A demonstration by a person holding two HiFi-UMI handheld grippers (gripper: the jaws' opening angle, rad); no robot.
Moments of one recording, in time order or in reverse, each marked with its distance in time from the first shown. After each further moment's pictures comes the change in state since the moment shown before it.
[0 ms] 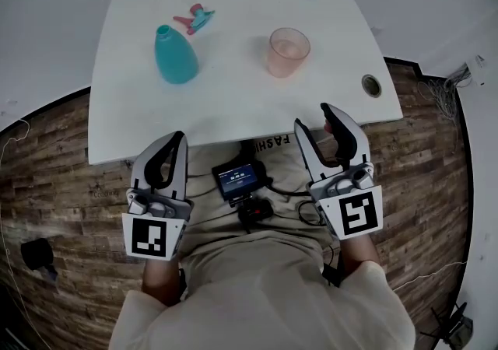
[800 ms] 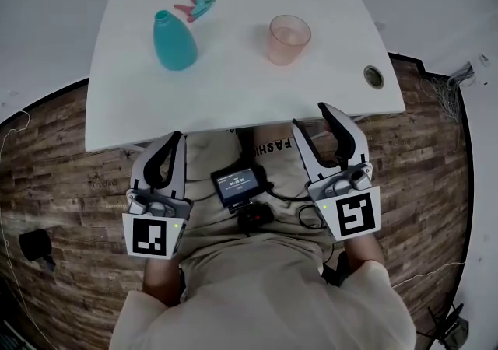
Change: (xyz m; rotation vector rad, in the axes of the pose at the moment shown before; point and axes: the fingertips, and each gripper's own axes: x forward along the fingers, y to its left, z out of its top) left arm 0.003 -0.004 -0.024 -0.015 0.044 0.031; right arm 0.004 0.004 -0.022 -0.017 0.023 0.045
